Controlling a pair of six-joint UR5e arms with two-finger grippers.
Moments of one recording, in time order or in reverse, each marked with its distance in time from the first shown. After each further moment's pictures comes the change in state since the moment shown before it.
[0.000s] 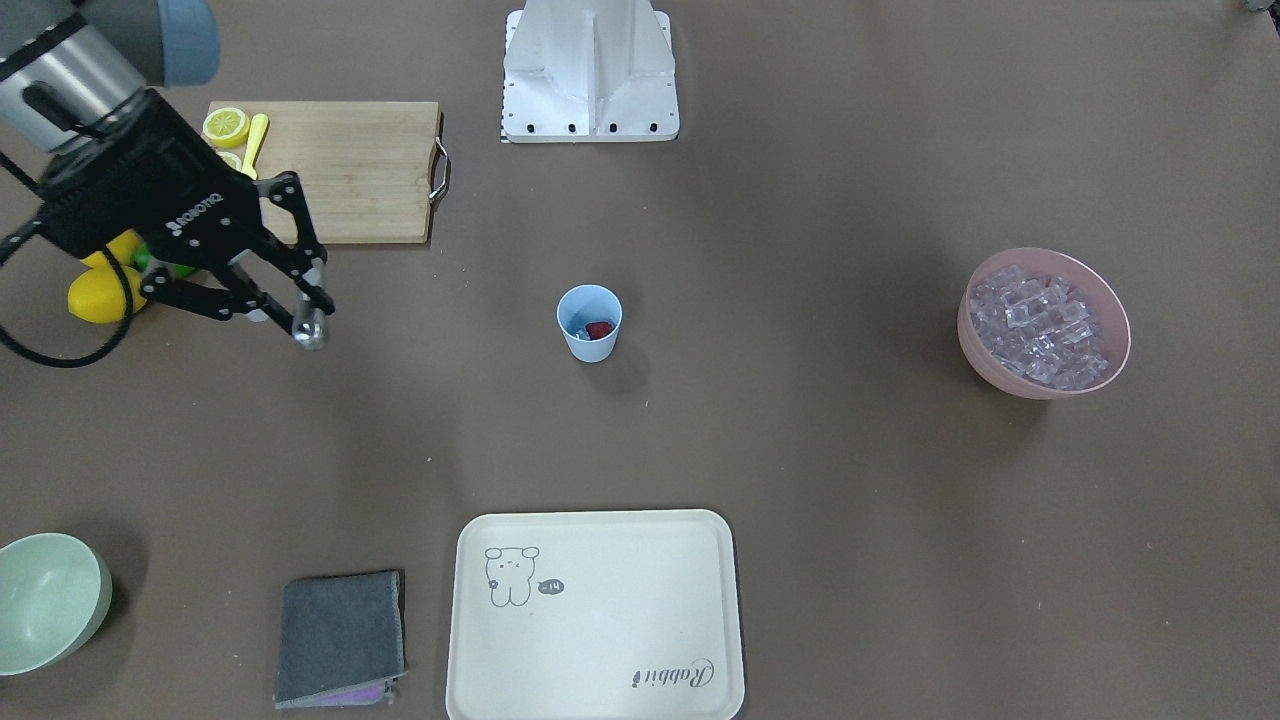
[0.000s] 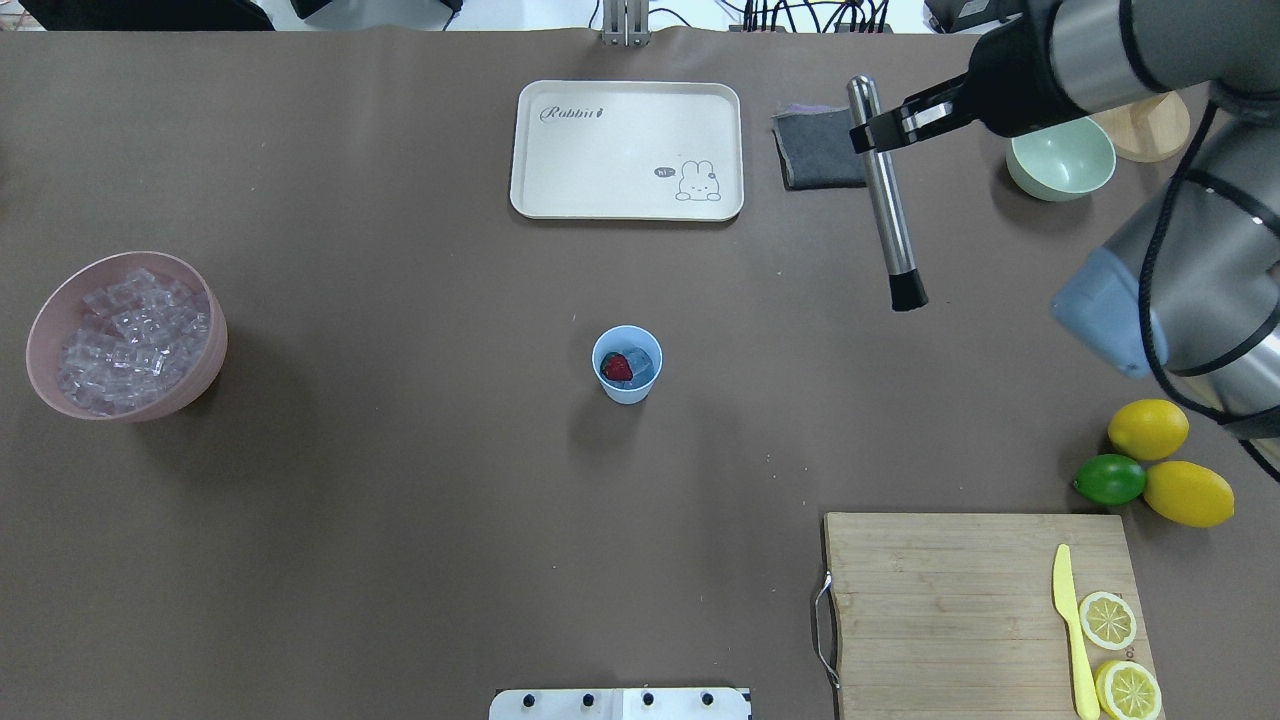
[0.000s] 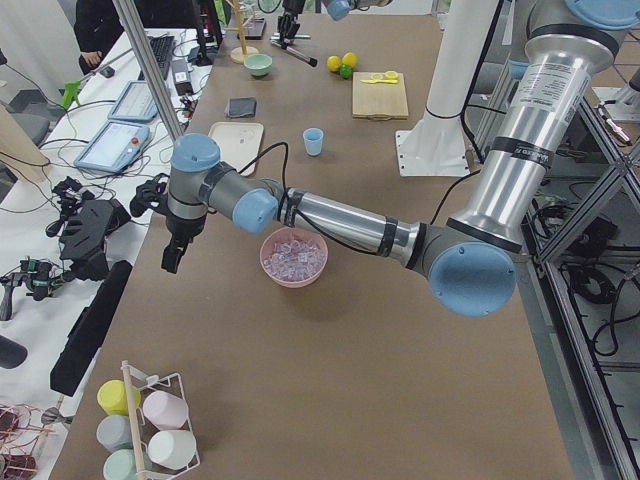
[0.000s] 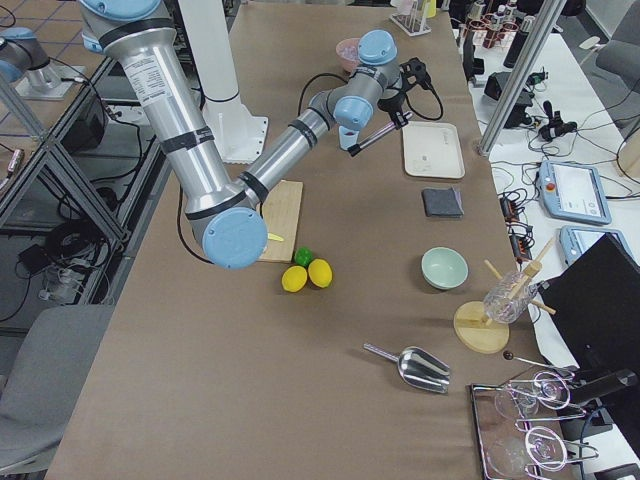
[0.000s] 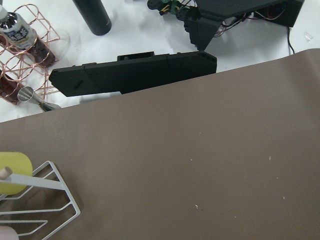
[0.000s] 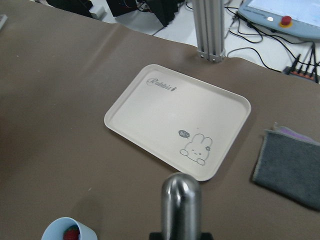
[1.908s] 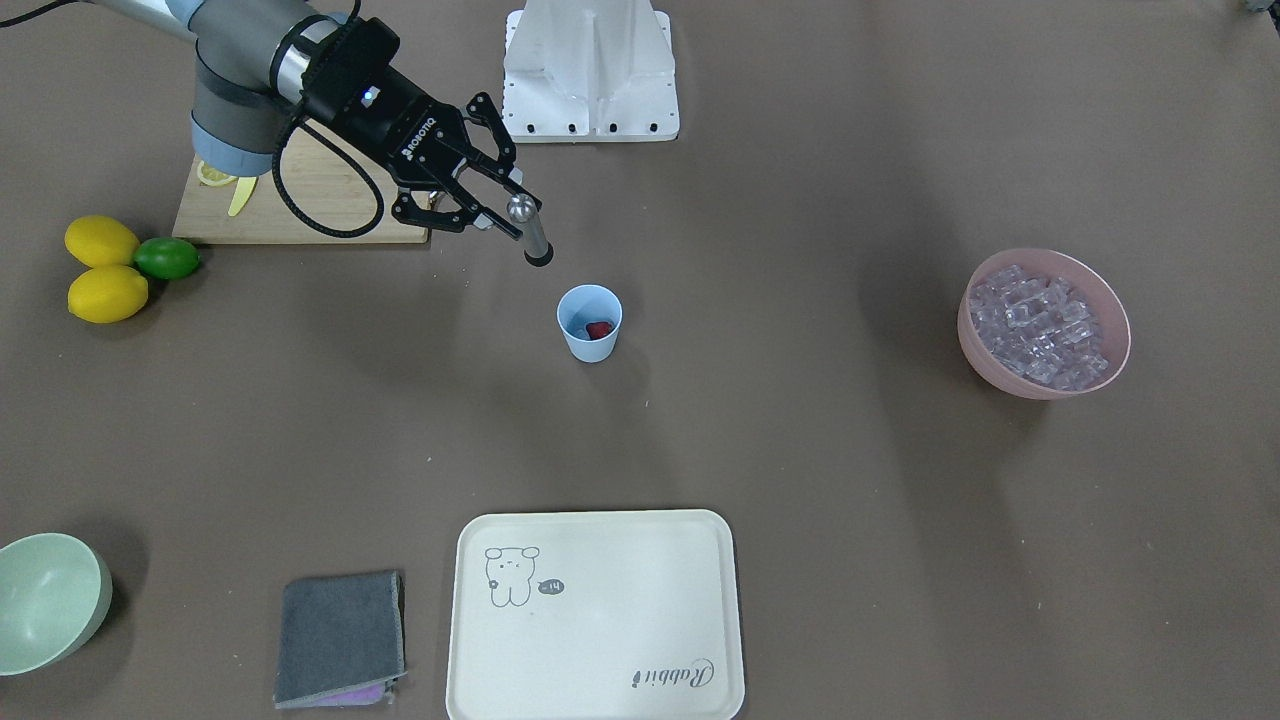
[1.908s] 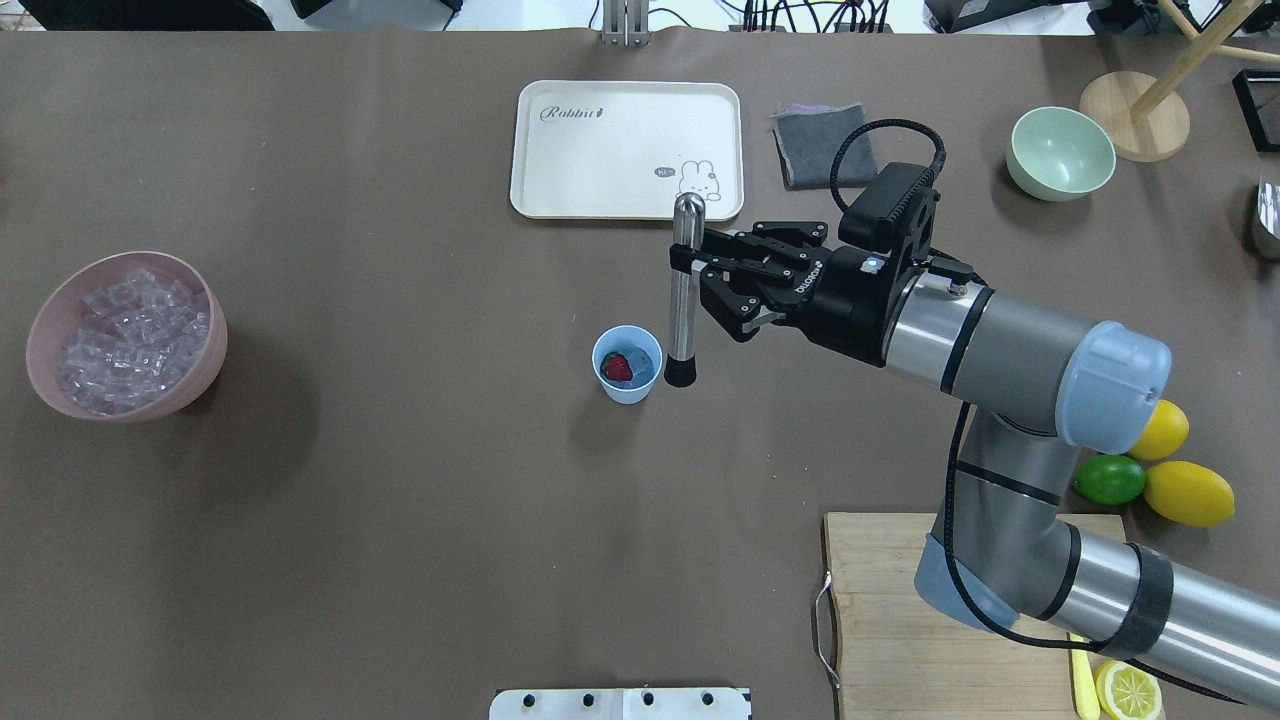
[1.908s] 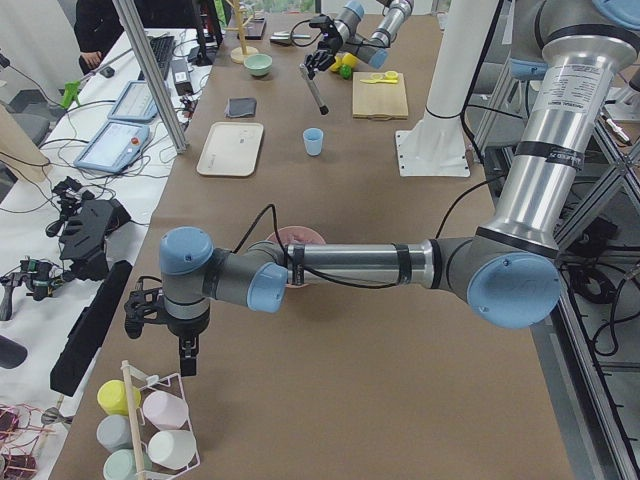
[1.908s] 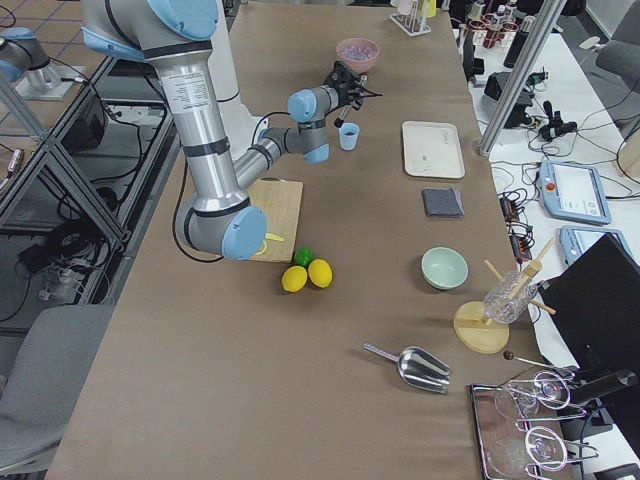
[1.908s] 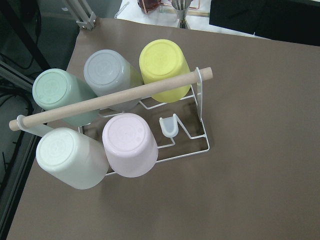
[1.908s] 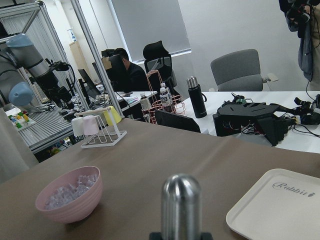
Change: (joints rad) left arm -0.124 0.066 0.202 0.006 0.001 -0.044; right arm -0.414 -0.069 -0.098 0.797 -0.625 0.070
